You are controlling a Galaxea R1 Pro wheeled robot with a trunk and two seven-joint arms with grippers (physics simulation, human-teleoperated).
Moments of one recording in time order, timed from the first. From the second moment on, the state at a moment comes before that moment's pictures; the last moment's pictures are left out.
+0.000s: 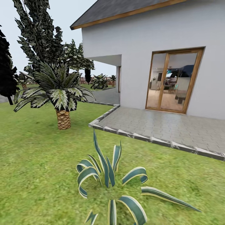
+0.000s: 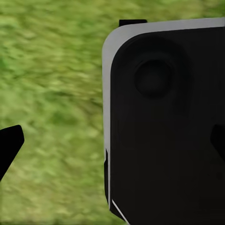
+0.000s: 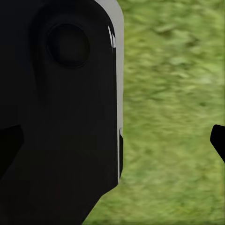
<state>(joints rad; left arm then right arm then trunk) 0.01 0.06 0.00 -0.06 -0.01 0.00 -0.01 -0.04 -0.07 -0.01 0.08 0.00 0.01 0.01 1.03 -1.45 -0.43</state>
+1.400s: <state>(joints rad) 0.01 0.06 0.00 -0.06 -0.01 0.00 -0.01 -0.04 -0.07 0.00 0.08 0.00 0.01 0.01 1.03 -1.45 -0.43</state>
